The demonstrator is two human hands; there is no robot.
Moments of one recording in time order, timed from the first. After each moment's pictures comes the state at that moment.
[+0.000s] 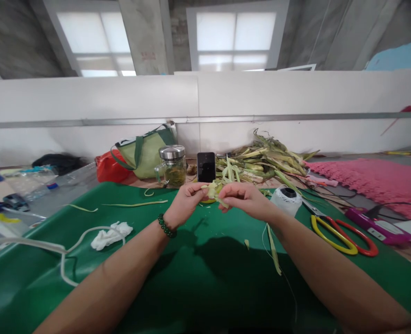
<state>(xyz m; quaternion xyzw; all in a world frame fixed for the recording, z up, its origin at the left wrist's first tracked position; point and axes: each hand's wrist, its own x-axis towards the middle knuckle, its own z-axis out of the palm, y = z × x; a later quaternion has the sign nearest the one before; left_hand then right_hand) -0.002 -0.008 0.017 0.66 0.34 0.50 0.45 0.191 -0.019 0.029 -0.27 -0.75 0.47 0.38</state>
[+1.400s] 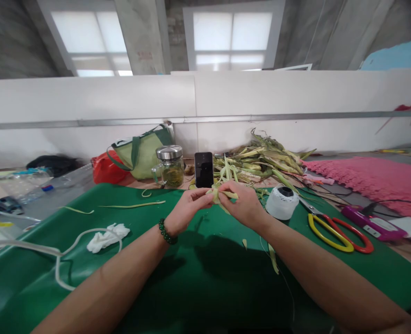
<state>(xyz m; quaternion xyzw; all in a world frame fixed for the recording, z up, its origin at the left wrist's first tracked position) 0.008 -0.023 0.017 0.62 0.33 0.45 0.55 0.177 -0.019 0.012 -0.37 -0.80 0.02 0.48</state>
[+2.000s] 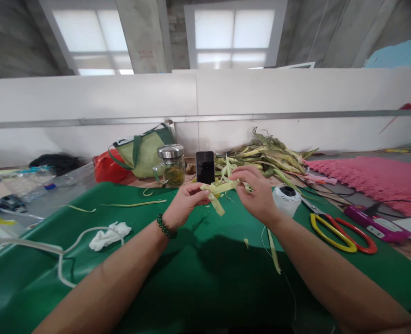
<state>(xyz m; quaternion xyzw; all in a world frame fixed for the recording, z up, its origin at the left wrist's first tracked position) 0.002 -0.014 0.018 0.57 0.35 0.49 0.56 0.197 -0.013 0.025 -0.31 -0.77 -0.06 0.56</state>
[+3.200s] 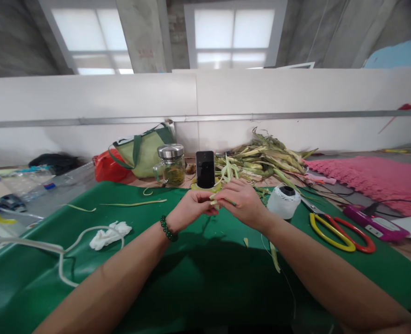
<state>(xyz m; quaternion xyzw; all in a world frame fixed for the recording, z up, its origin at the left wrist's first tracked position) 0.005 -0.020 0.019 0.65 0.38 0.38 0.55 0.185 -0.013 0.015 -0.23 -0.87 -0.17 0.40</state>
